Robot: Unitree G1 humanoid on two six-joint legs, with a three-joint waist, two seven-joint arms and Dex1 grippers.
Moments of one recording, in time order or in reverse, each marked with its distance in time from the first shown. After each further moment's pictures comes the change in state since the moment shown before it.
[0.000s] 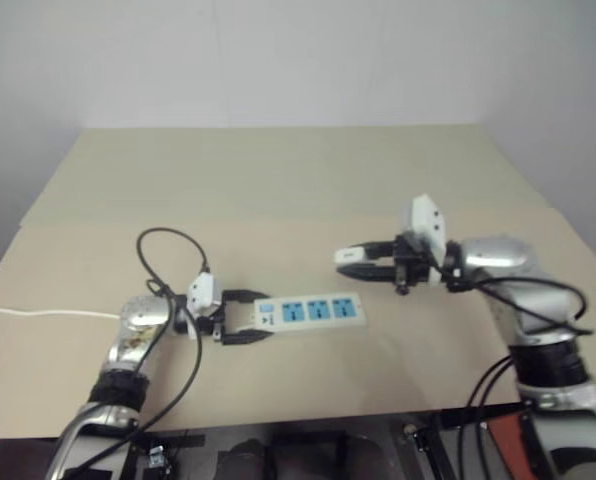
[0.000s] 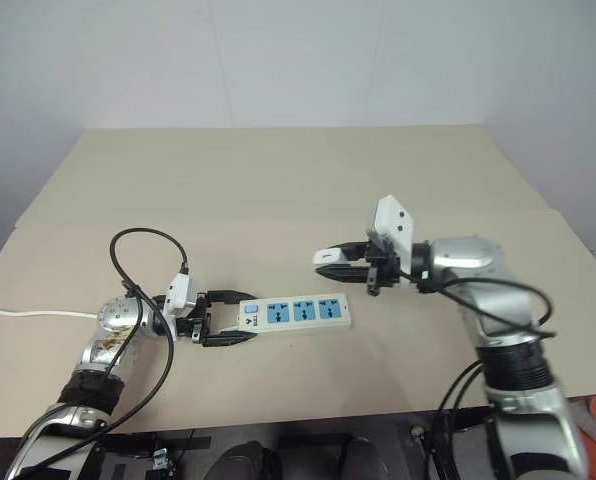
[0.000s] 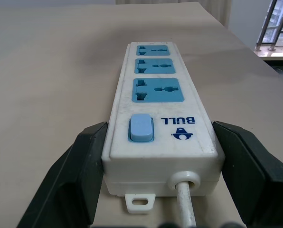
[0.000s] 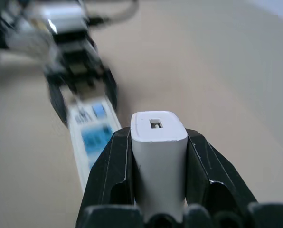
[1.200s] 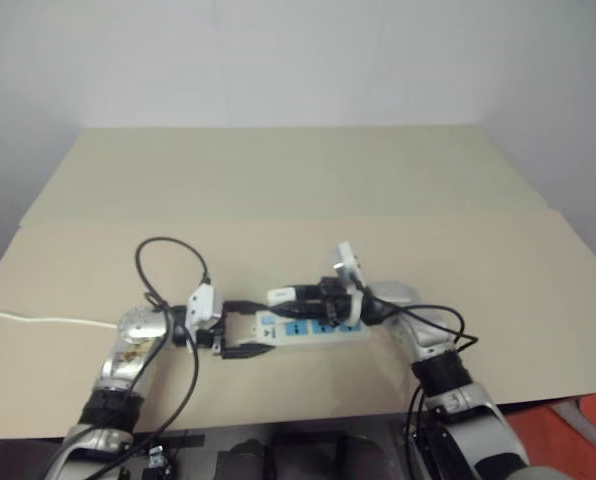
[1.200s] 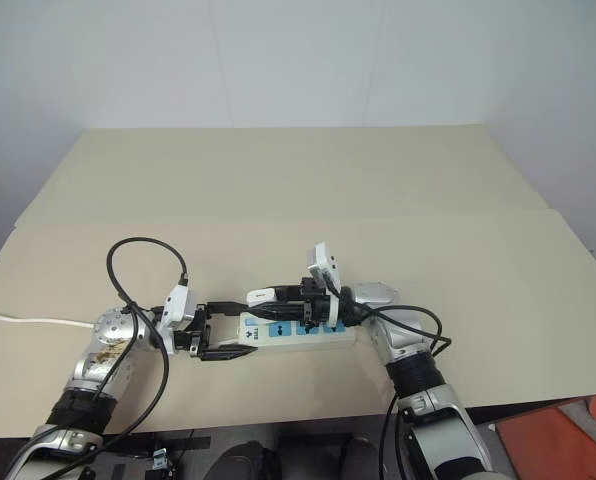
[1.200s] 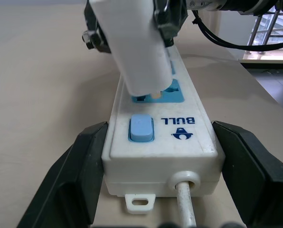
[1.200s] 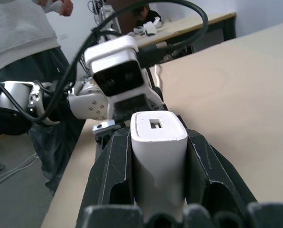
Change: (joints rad) left arm 0.108 0.015 -0.007 -0.170 -0.020 0.077 0.042; right arm -0.013 0.286 0.171 0.388 -0.010 -0.166 0.126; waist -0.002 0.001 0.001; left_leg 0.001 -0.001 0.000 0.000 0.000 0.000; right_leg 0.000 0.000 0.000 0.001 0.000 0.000
